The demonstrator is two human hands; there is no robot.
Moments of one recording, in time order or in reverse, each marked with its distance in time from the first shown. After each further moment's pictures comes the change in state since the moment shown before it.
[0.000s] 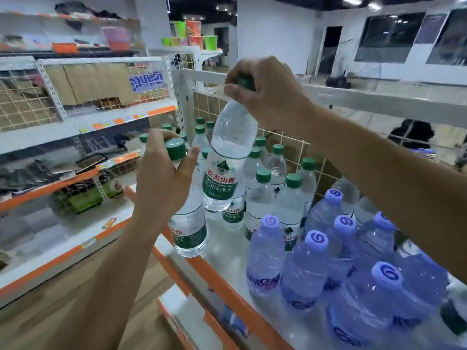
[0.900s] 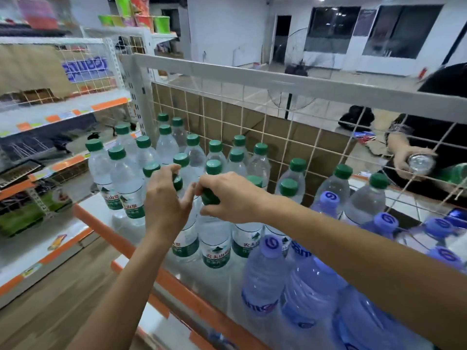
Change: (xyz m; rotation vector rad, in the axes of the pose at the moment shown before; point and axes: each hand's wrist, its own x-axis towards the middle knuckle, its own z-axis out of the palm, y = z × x) left_hand 0.013 -0.108 0.103 0.123 -0.193 -0.031; right_hand -0.038 0.067 0.116 -0.222 -0.525 0.124
